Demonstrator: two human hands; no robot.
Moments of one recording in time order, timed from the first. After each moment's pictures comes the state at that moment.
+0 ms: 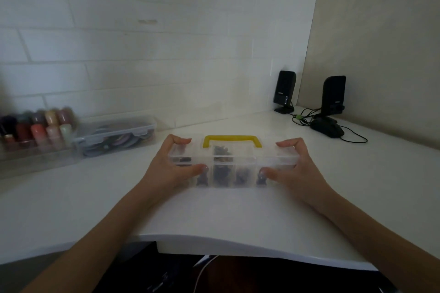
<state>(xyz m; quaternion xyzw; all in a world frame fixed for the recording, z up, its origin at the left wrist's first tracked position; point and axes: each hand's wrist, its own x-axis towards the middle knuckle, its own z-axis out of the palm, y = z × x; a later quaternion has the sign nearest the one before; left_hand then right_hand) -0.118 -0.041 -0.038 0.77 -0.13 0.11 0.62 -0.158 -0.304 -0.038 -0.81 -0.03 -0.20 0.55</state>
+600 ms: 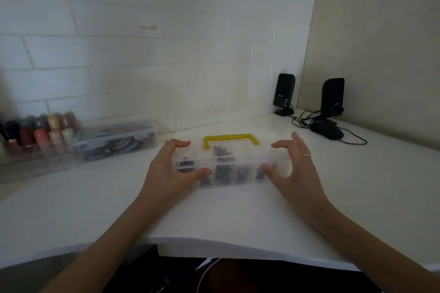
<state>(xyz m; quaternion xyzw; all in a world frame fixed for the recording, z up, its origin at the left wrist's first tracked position) -0.125 -0.040 -0.041 0.86 -0.11 0.20 0.45 -0.162 -0.296 -0.047 -0.87 -0.03 -0.33 0.37</state>
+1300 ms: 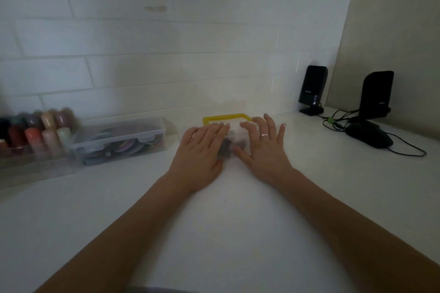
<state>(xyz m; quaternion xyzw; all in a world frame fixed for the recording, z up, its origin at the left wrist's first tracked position) -0.009 -0.057 -0.053 0.88 -0.27 0.39 -0.05 0.001 -0.242 -0.061 -0.92 -0.12 -0.34 0.12</state>
